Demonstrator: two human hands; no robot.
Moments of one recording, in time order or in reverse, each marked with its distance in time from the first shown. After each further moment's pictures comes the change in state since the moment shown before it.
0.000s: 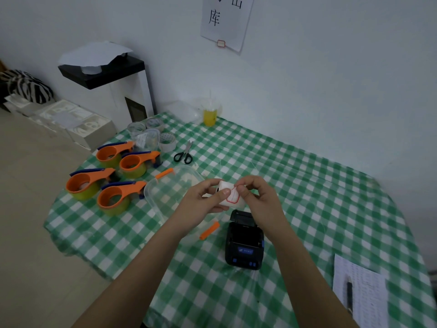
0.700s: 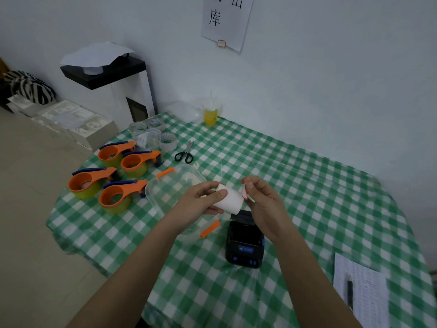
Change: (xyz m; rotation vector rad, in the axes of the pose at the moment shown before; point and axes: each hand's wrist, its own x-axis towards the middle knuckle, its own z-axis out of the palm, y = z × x) left_hand -0.001 -0.002 -0.007 0.045 -0.056 -0.082; right_hand -0.003 0.004 -0.006 0.522 -0.099 0.133
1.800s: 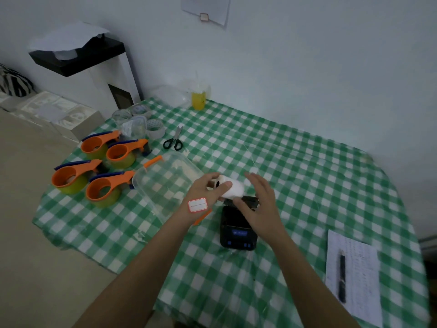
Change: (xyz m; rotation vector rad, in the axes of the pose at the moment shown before) left_hand 0.033 -0.031 0.039 0.167 0.137 -0.026; right_hand -0.018 0.056 -0.044 -0.812 0.173 -0.188
